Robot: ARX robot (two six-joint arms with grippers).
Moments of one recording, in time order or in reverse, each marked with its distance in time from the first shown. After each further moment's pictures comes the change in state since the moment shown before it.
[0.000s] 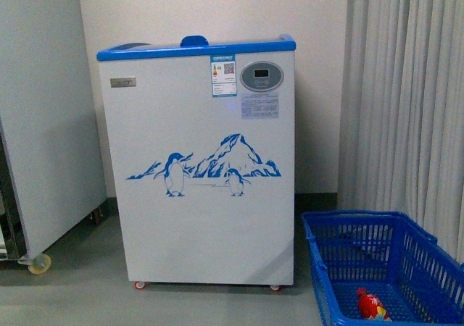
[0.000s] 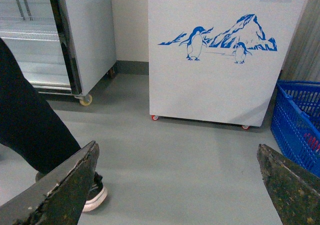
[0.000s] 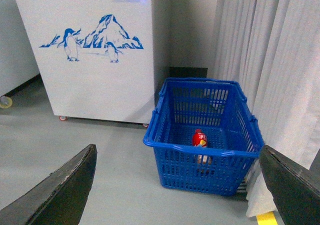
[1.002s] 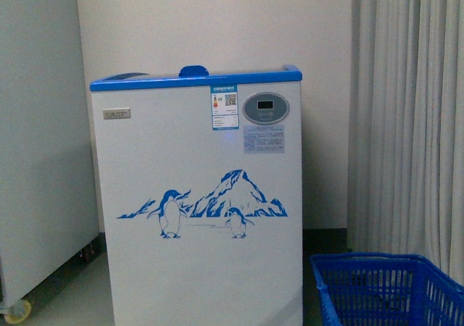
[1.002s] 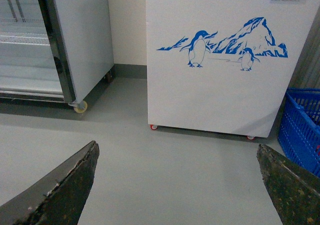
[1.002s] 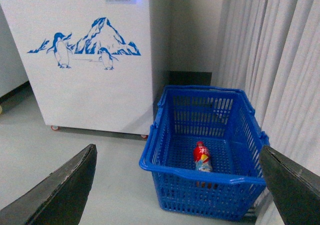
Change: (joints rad) left arm 0.000 0.000 0.000 0.000 0.000 0.000; right arm 0.000 0.000 0.000 0.000 0.000 0.000
